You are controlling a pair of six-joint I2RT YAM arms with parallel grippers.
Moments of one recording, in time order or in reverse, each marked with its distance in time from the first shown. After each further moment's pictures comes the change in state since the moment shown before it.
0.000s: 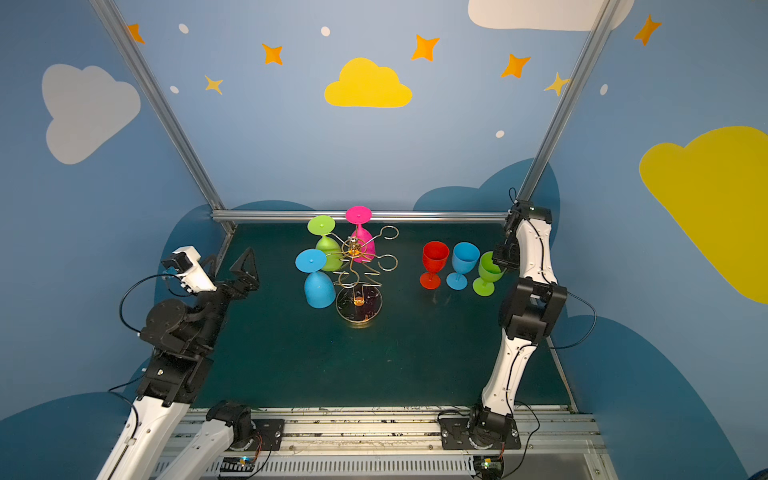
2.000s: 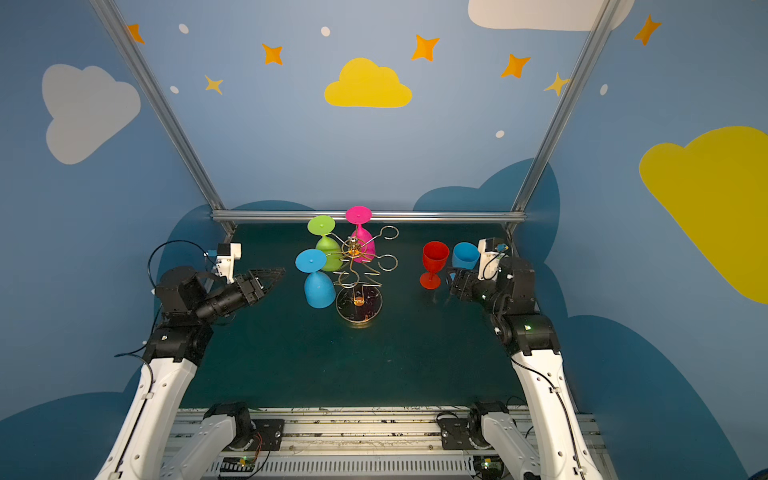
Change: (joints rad) left arm 0.269 0.229 0.082 -0.251 1.048 -0.497; right arm 0.327 -1.255 -1.159 0.874 -0.342 0.145
